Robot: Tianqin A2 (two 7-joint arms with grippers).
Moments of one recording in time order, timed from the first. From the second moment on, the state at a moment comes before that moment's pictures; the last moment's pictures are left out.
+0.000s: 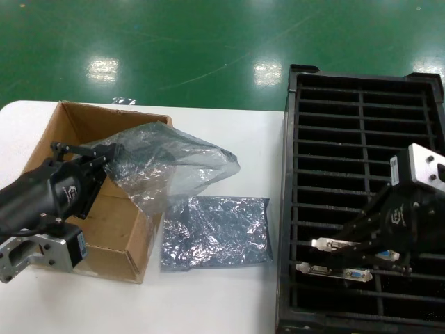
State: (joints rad) left arm -0.11 -0.81 1.57 -1.90 -1.22 0.44 0.32; right arm 1.11 0.73 -2.17 1.63 1.35 -1.57 0.63
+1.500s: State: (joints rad) left arm -0.11 -0.81 1.57 -1.90 -1.22 0.44 0.32; right arm 1.16 0.66 -2.15 1.47 1.29 -1.57 0.54
